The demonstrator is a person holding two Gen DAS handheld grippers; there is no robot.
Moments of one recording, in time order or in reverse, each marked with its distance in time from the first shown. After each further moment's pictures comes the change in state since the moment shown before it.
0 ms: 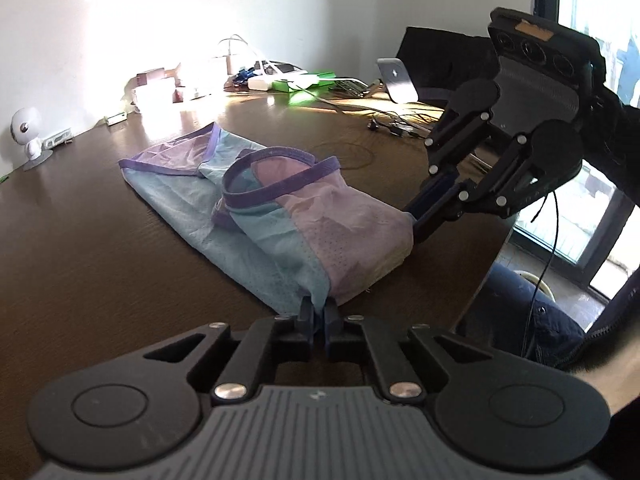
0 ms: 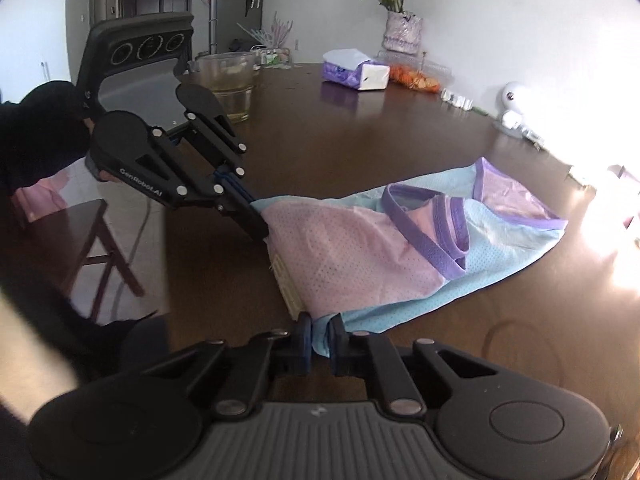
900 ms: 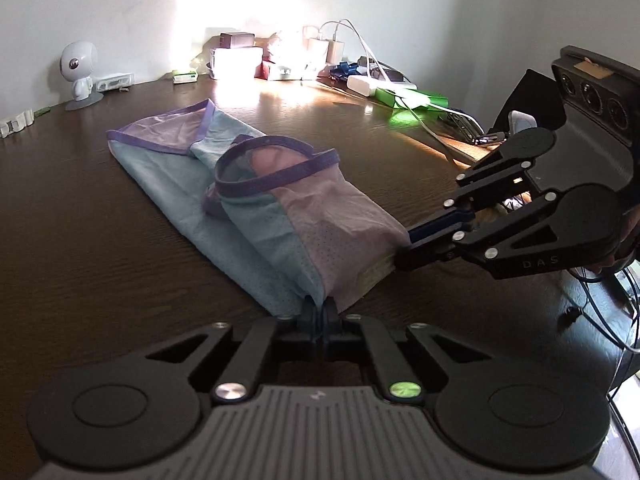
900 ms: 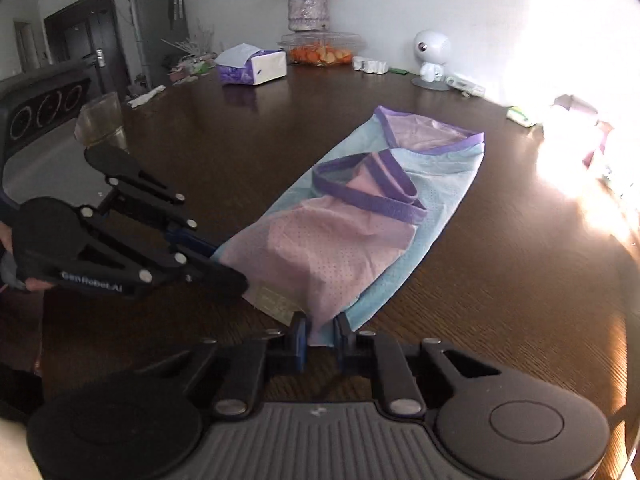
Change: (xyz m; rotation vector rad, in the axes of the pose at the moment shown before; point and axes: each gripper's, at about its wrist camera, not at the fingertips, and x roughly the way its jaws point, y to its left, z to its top) left arm 0.088 0.054 0.073 -0.329 0.045 0.157; right arm 0.048 -0.125 0.029 0.208 0.057 -0.083
